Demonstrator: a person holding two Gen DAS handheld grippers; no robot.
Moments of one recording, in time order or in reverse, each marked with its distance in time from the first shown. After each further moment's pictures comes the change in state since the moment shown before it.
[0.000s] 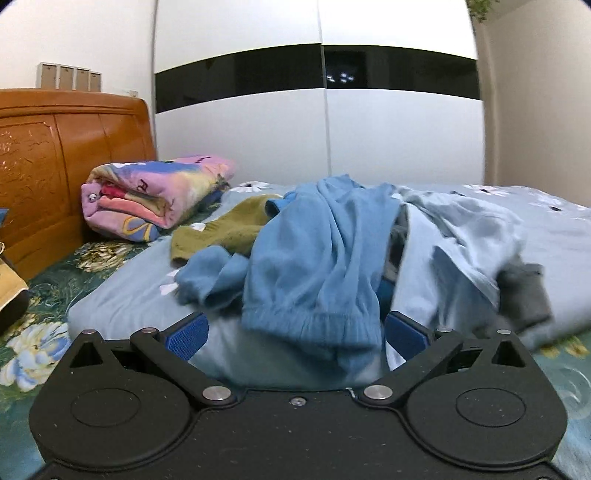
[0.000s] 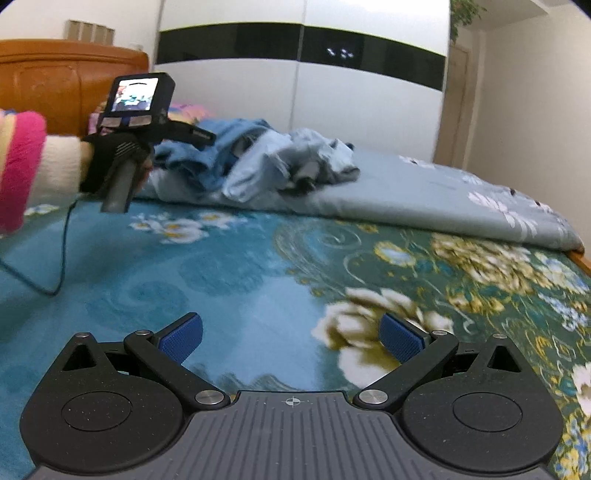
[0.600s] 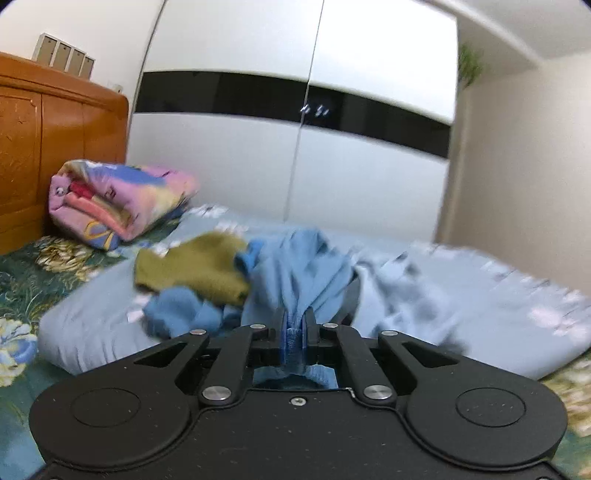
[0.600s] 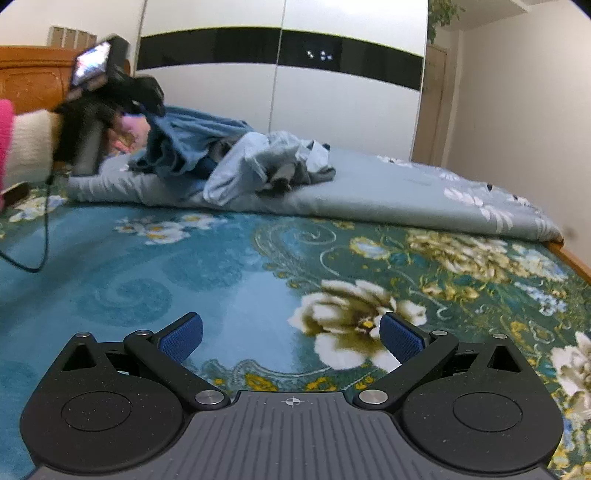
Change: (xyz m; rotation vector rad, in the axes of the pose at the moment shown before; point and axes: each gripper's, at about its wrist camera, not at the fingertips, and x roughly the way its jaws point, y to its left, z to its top) left arm -0.098 0.067 0.050 -0.212 -0.126 -0.271; right arm -0.034 0.000 -0.003 0.021 -0.032 -0.046
